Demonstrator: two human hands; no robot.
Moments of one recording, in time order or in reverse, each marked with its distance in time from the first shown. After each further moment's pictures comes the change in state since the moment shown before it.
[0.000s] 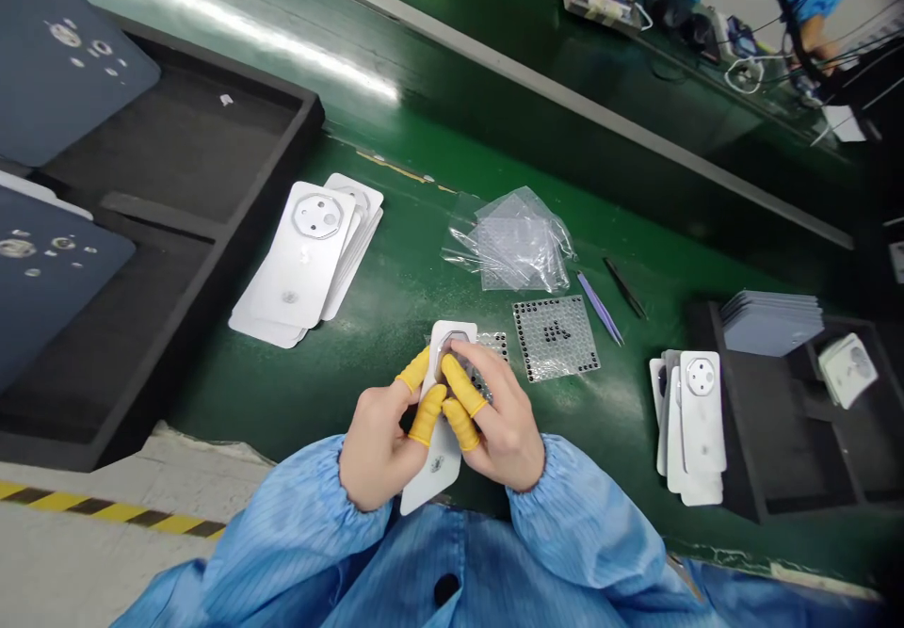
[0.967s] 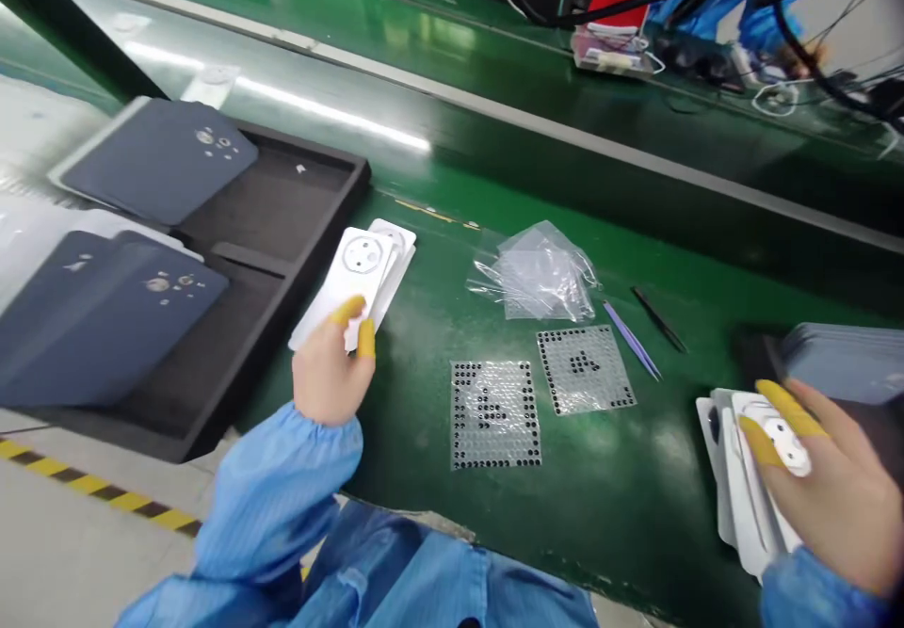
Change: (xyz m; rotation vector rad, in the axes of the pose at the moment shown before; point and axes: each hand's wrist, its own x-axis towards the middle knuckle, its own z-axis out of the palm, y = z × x) left_hand 0.051 -0.024 -0.070 0.873 0.595 0.004; right_hand -0.123 0.107 -0.192 -0.914 0.025 0.593
